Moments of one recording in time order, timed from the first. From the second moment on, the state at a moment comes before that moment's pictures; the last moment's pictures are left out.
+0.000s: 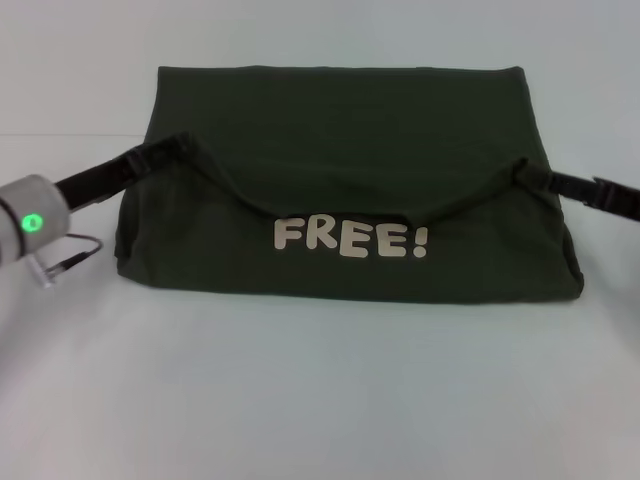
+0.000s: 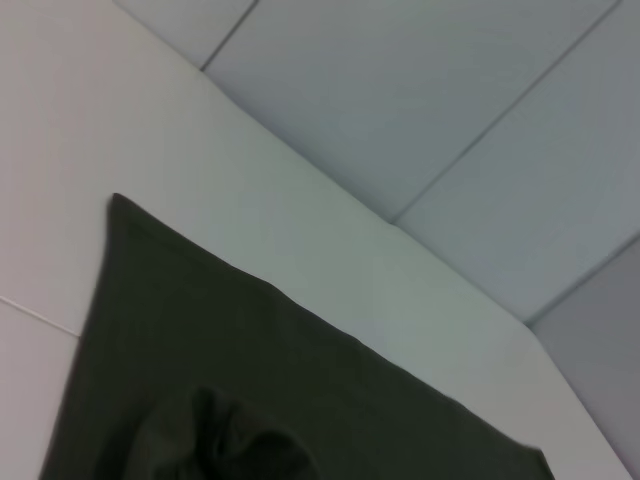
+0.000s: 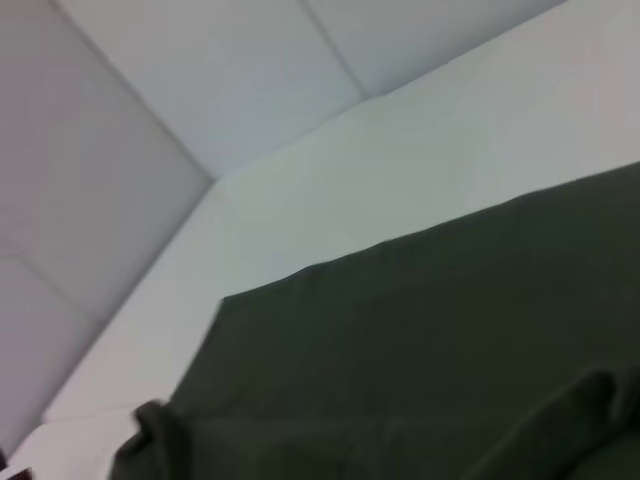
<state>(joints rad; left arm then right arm) -0.68 -2.05 0.47 0.41 1.86 0.95 -1.88 0.57 2.02 -0.64 -0.59 -1.91 -1.13 1.95</state>
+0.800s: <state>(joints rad) -0.57 -2.02 0.57 0.53 2.07 1.02 -2.02 0.51 2.02 -0.66 -0.58 -1.92 -1.26 1.92</state>
